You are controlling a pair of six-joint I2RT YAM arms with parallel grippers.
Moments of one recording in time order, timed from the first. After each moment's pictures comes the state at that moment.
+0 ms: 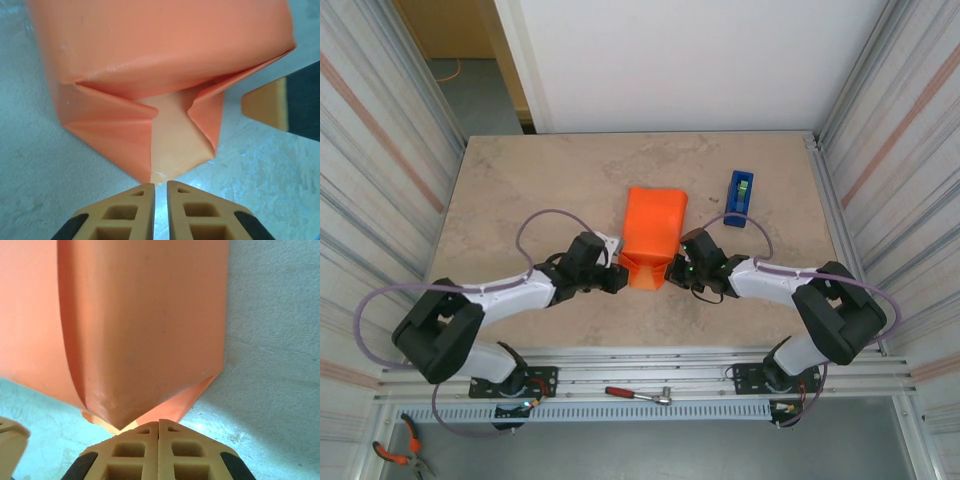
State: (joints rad) left arm -0.70 1.42 0.61 0.00 0.23 -0.42; right arm 0.69 1.48 0.65 -0.06 -0.16 0.98
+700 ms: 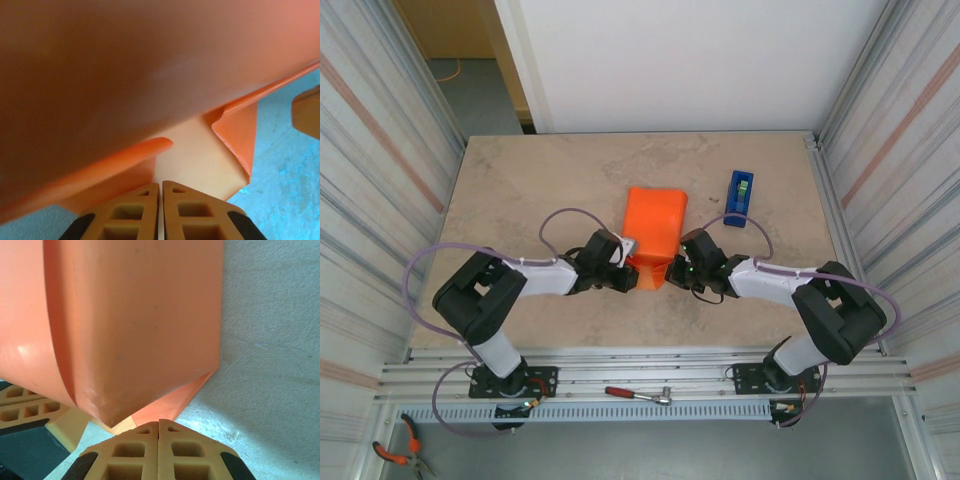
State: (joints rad) left arm -0.70 1.67 0.70 0.08 0.28 -0.36; right arm 0.69 1.49 0.65 -0.07 -0.16 0.98
